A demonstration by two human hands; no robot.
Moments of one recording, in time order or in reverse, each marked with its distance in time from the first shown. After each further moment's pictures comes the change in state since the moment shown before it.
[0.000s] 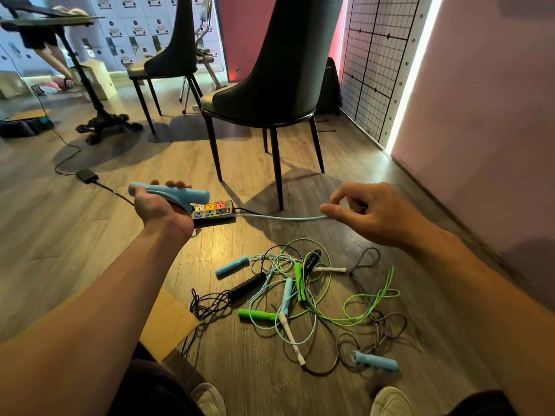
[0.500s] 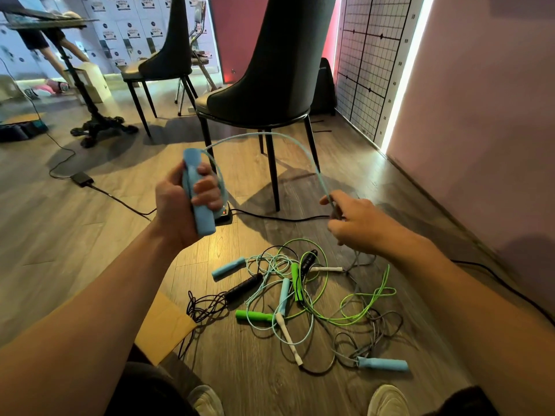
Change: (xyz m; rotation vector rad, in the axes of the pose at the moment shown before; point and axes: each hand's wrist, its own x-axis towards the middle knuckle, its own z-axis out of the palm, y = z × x) left_hand -0.023 -0.008 0.010 0.315 -0.739 -0.488; right_hand 0.003 0.006 0.020 -0.057 -0.192 0.327
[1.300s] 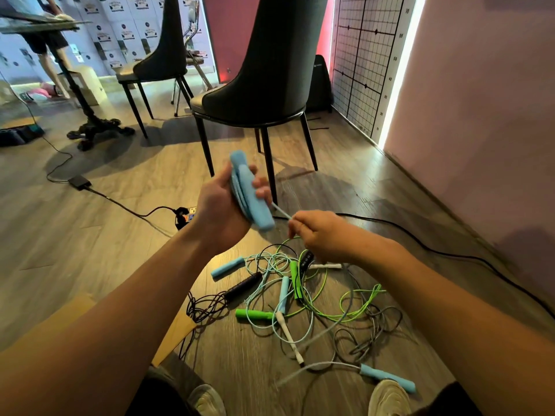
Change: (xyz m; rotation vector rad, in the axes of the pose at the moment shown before) left_hand 0.002 -0.048 0.053 0.061 -0.012 -0.083; right_hand -0.001 -0.034 0.028 0.098 -0.140 -0.108
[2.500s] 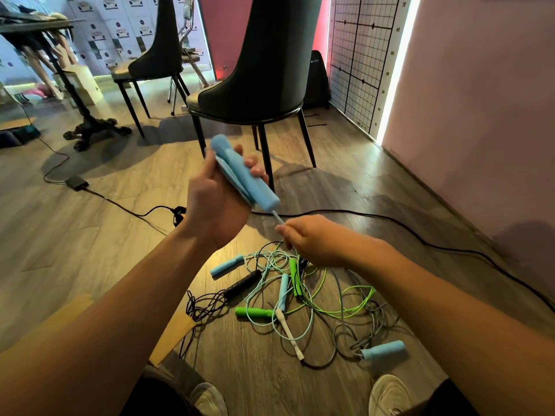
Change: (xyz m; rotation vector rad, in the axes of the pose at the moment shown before) left_hand 0.001 0.001 0.008 -0.052 -0.051 0.180; right_hand 0.001 -0.001 0.011 -0.062 -0.096 0.018
